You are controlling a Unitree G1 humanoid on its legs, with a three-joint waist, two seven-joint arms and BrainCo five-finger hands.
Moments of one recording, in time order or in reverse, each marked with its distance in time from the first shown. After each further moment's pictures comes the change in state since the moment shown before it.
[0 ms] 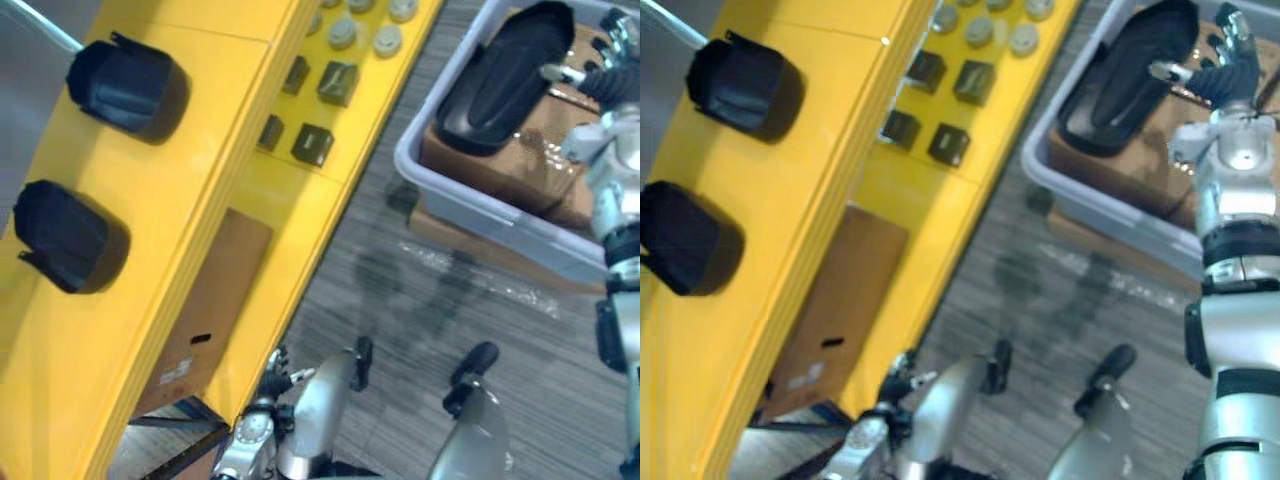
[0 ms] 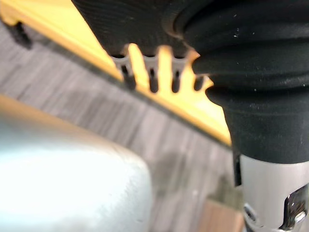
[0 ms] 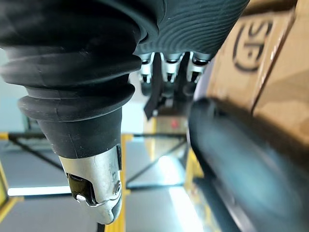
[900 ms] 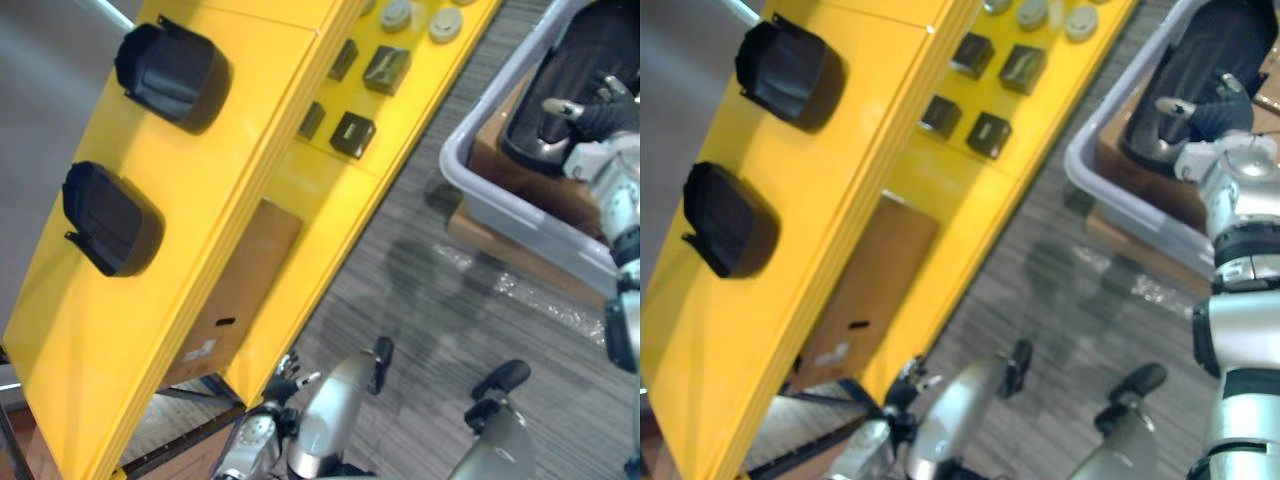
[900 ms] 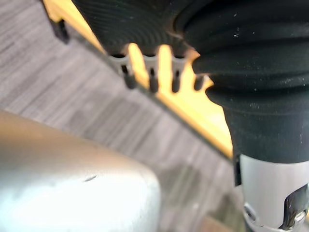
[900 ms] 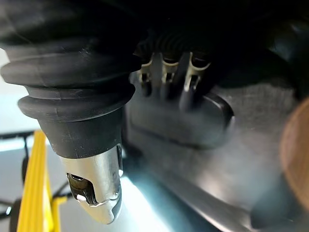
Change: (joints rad) left arm -0.024 0.000 -0.054 0.044 -0.096 -0.001 -0.059; right arm 0.001 -0.030 -0.004 0.094 0.127 0.297 -0.151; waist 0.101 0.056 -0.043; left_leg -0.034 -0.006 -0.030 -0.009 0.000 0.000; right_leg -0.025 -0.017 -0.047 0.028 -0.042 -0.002
